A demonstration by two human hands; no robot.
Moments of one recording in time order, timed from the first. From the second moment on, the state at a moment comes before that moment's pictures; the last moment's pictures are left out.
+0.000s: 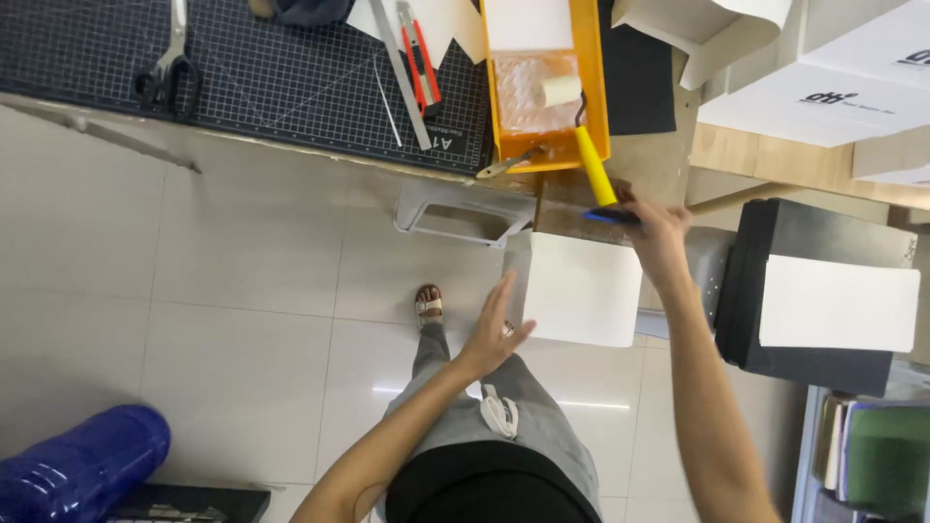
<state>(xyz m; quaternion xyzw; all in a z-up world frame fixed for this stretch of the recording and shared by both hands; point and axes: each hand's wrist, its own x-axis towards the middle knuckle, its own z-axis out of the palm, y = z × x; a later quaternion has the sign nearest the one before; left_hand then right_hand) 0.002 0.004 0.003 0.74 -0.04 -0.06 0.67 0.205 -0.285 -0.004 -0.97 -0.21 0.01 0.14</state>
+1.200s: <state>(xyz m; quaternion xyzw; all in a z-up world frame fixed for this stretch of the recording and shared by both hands) 0.079 -0.026 -0.062 0.68 0.04 0.16 0.71 0.096 -0.159 -0.014 -0.96 -0.15 -0.13 0.21</state>
